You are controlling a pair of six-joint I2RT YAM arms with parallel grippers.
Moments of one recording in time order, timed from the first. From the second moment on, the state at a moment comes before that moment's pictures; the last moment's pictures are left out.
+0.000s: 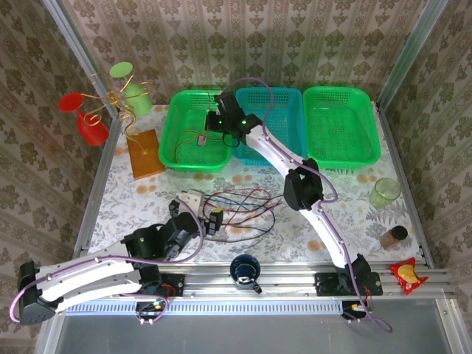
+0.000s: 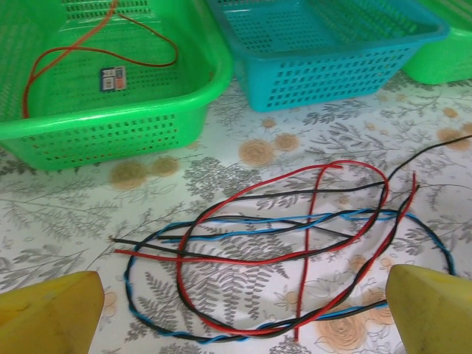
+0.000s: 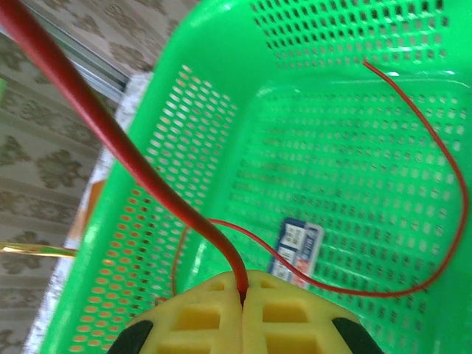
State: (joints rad) left arm -1.20 0.68 0.50 -0.43 -0.65 -0.49; right arm 0.60 2.63 2.60 -0.54 -0.07 0.61
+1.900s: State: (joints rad) left arm -0.92 0.79 0.68 -0.79 -0.46 -0.55; right arm 0.68 2.04 2.26 -0.79 0.17 0.16
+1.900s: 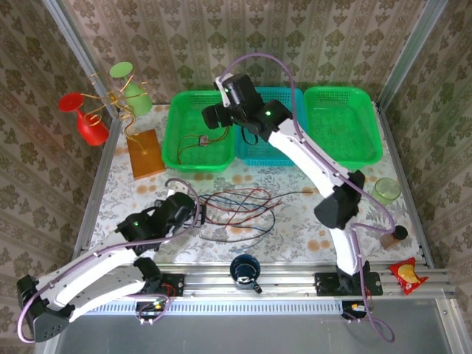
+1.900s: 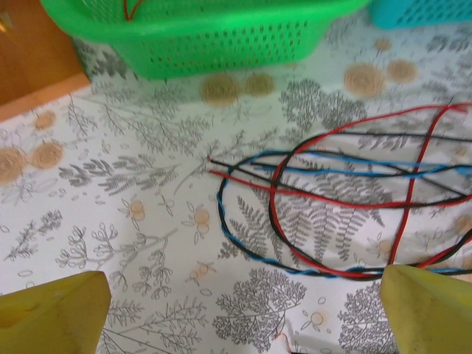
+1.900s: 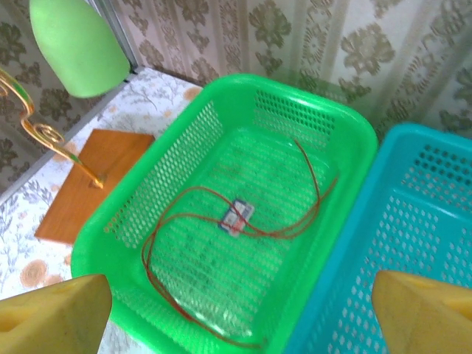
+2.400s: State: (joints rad) left arm -0.58 0.94 0.54 -0.53 -0.11 -0.74; right arm 0.59 1.40 1.27 -0.58 0.20 0.28
